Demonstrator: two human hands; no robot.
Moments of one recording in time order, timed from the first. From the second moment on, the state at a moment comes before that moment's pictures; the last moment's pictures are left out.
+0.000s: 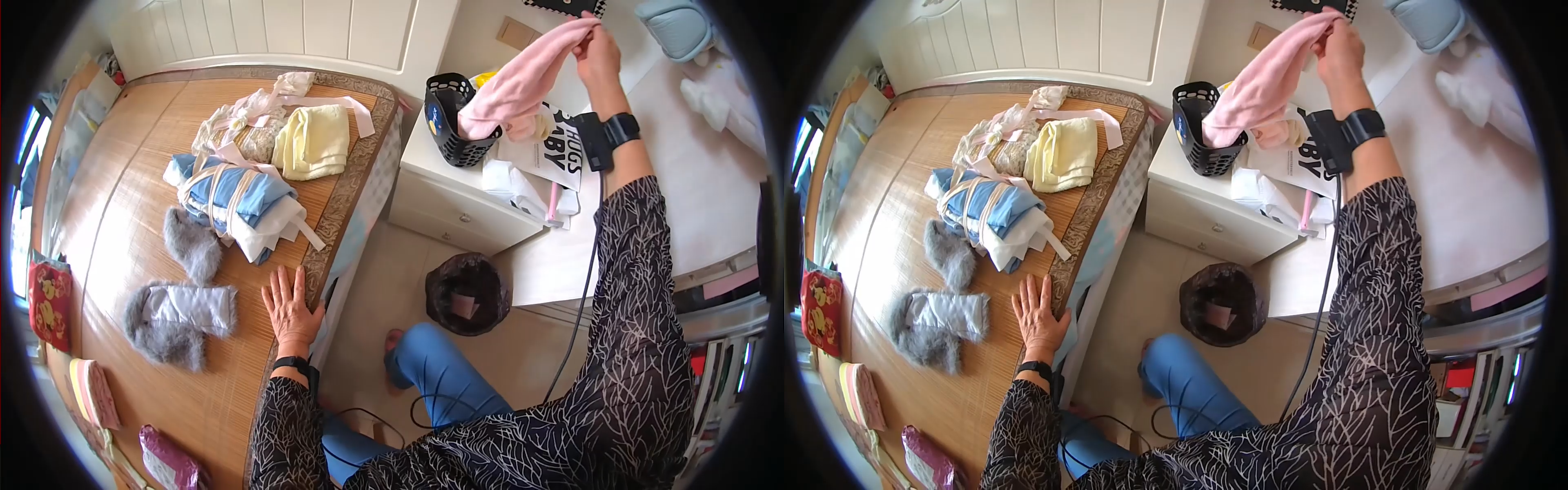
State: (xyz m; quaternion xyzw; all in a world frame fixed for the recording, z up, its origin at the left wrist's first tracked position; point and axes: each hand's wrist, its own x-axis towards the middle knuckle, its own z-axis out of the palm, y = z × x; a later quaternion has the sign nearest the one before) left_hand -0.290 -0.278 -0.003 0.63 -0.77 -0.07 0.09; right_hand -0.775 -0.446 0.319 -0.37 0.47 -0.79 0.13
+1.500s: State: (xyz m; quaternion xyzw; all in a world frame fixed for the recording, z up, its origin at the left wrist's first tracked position) left_hand -0.281 -0.277 -0.010 0.60 -0.79 -0.05 0.11; right_hand -0.620 -0.287 0.125 -0.90 0.42 0.01 -0.11
